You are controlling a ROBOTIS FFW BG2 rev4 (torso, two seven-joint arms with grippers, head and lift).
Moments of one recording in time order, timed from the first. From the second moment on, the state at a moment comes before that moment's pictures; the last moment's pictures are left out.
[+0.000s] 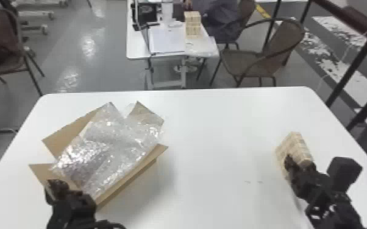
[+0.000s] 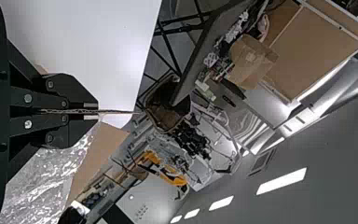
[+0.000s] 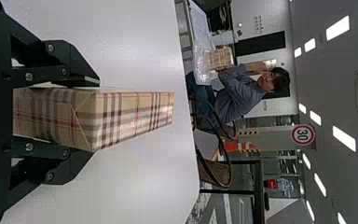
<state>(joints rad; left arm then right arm) 0.25 0.22 -0.50 -1.56 0.47 -1.00 1.07 0.17 -0.02 -0.23 -1.53 -0.12 0.05 0.19</state>
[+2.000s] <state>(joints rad) 0.22 0.22 -0.52 -1.56 0.48 -0.95 1.05 -0.35 -0.14 0.35 -1.78 -0.53 0.63 0.34</state>
